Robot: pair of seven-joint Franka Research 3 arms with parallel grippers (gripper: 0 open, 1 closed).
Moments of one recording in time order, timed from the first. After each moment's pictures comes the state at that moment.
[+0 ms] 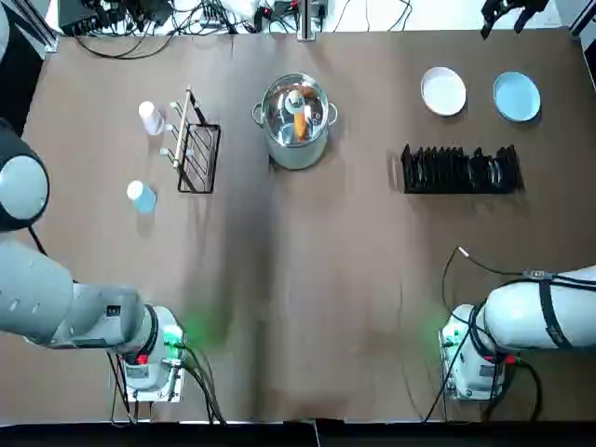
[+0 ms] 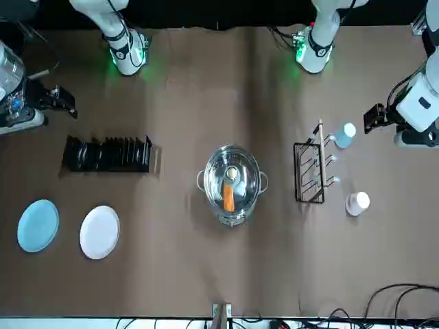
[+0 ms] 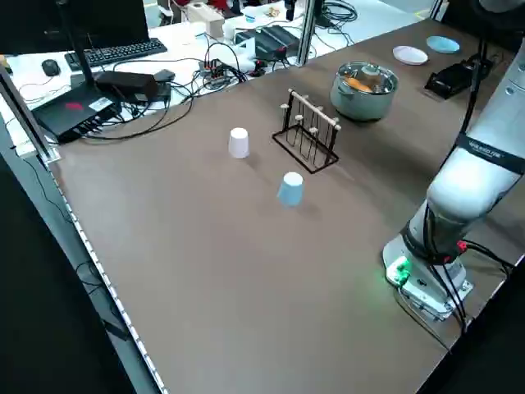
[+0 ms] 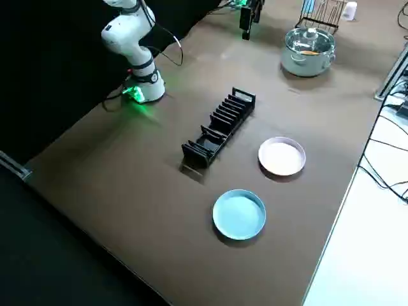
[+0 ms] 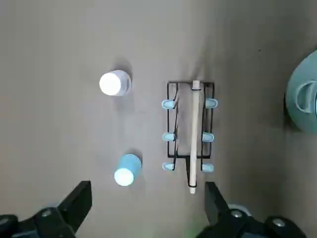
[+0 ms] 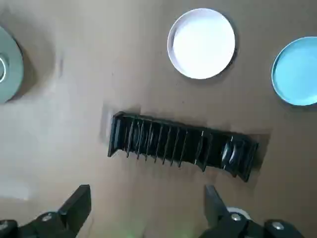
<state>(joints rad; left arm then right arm) 0.00 0.06 -0.11 -1.54 0.06 1.54 -0.03 0.04 -0.07 0.01 -1.69 0.03 1.57 -0.12</state>
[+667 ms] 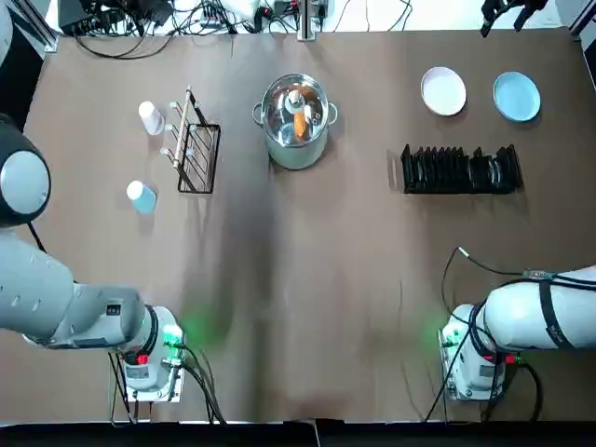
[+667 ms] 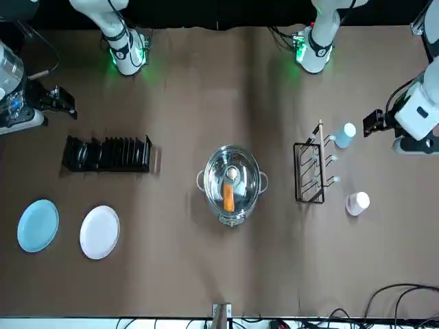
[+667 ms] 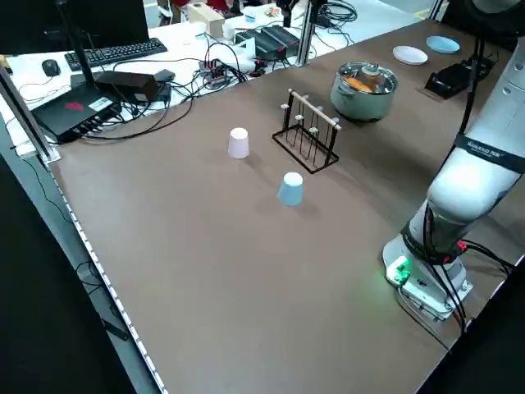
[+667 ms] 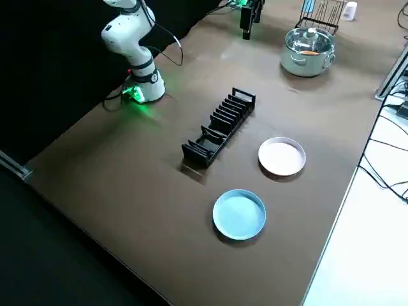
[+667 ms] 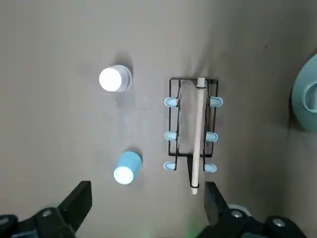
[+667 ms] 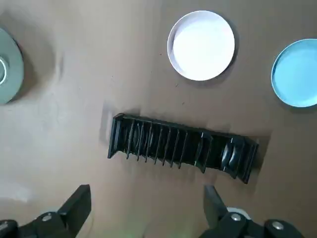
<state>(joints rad) 0.02 0.08 -0.11 -1.55 0.06 1.54 -0.04 0.04 -0.07 0.01 -1.69 0.03 1.58 -0.12</state>
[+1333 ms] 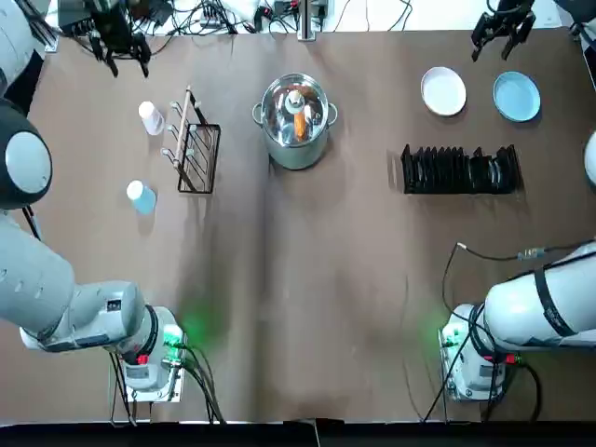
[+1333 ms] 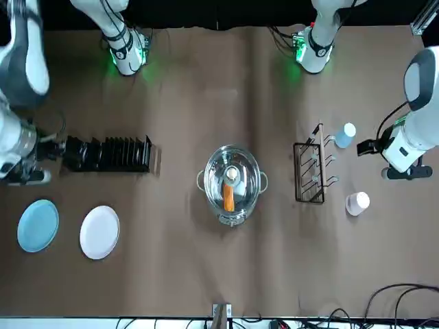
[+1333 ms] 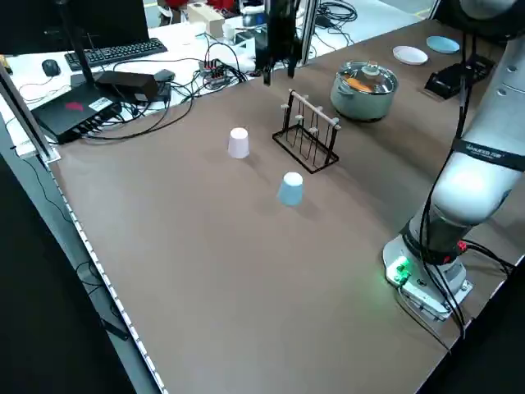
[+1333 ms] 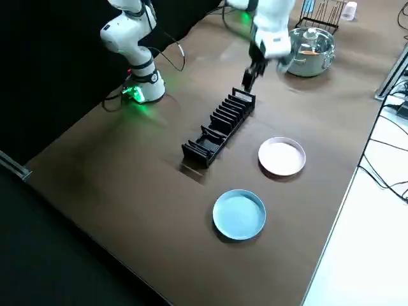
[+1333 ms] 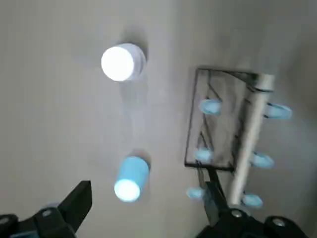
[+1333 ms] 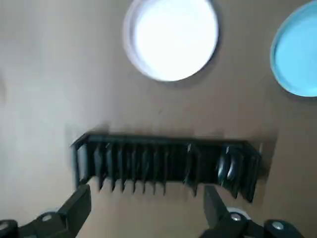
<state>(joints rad) 0.12 0.12 -0.10 -1.84 0.07 1.81 -0.03 -0.06 0.19 -0.01 -1.70 0.03 1.75 -0.09</state>
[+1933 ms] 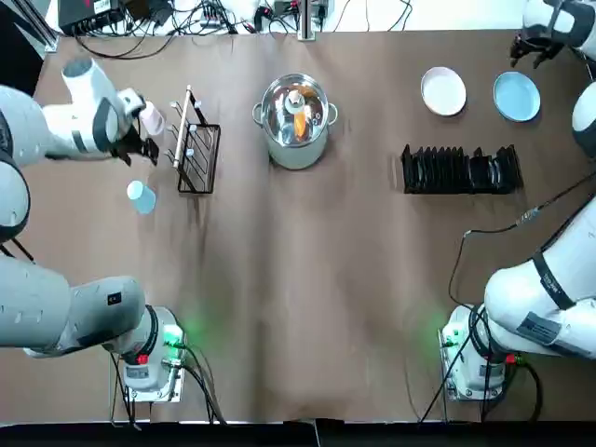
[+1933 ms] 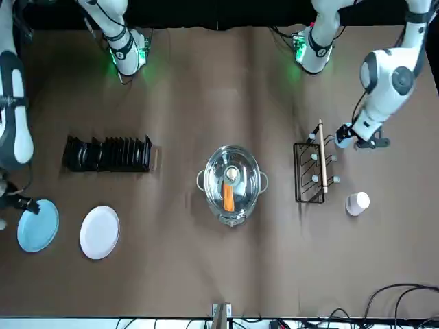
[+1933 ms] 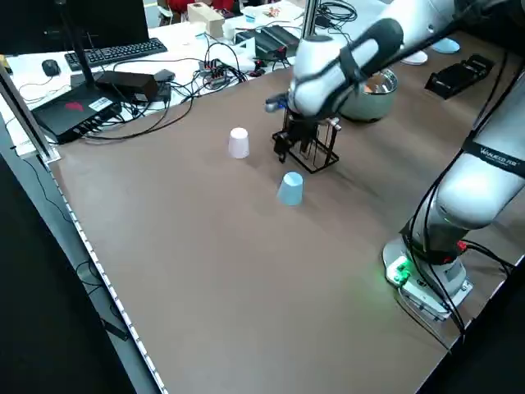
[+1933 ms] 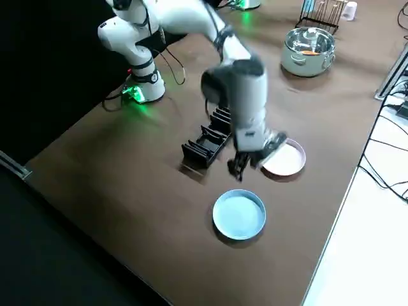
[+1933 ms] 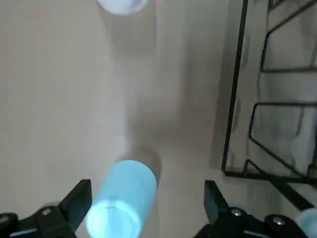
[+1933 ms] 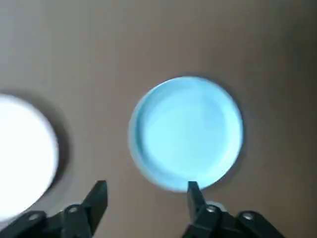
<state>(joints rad) 0.22 -0.05 -0.10 -2.62 0.07 2.59 0.04 -0.34 0.54 -0.02 -1.58 -0.13 2.30 -0.08</state>
